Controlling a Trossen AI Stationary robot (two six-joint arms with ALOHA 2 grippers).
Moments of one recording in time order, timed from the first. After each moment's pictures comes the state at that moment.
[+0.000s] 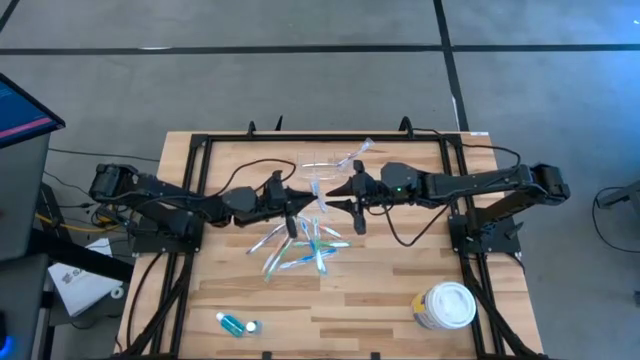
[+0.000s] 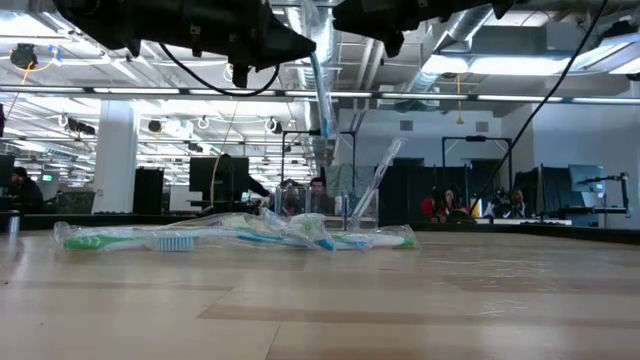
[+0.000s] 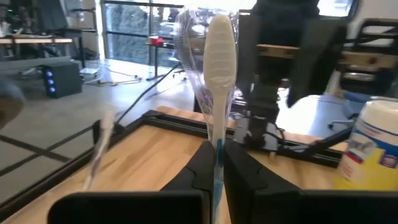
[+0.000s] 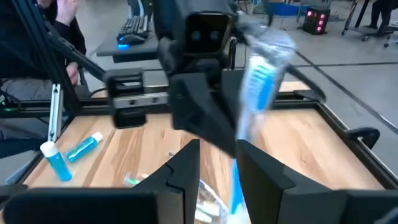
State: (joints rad) left arm -0.05 1.38 0.60 0.78 -0.40 -0.10; right arm -0.01 1.36 0.95 0.17 0.00 0.03
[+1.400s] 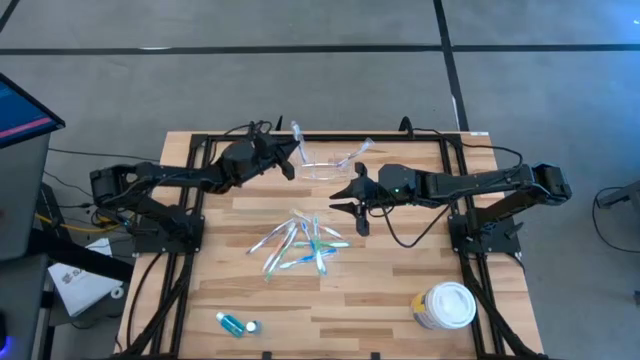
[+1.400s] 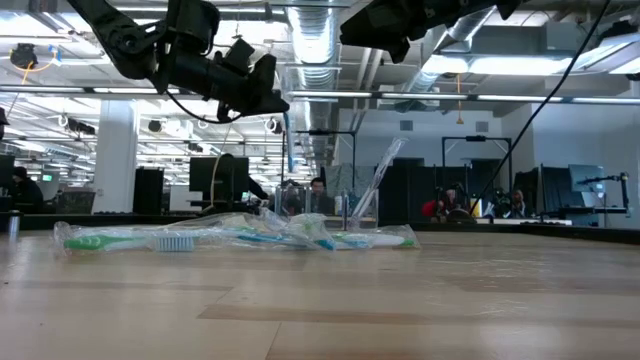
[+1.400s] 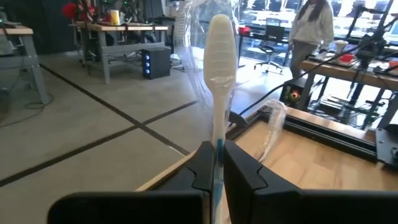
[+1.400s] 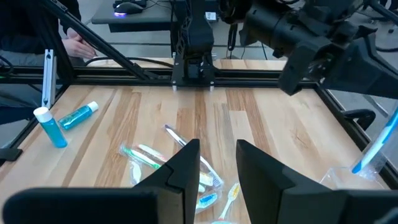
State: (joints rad) left arm 0.43 1.38 0.60 0.70 -0.25 -0.11; right arm -0.01 1.35 0.96 0.07 0.00 -0.03
